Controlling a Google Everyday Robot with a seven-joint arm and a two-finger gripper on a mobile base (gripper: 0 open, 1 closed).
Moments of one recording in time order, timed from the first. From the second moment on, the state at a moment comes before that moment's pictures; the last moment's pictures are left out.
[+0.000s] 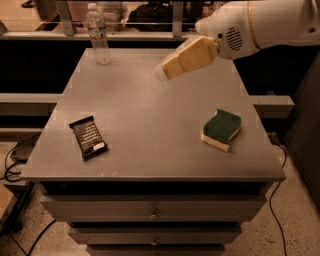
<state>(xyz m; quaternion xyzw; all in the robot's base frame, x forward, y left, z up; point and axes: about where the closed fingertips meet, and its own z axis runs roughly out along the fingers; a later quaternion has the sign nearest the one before) 0.547 -0.029 1.034 -0.47 0.72 0.23 0.46</state>
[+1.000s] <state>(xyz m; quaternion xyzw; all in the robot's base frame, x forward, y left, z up) 0.633 0.056 1.015 -0.40 0.71 0.25 0.53</state>
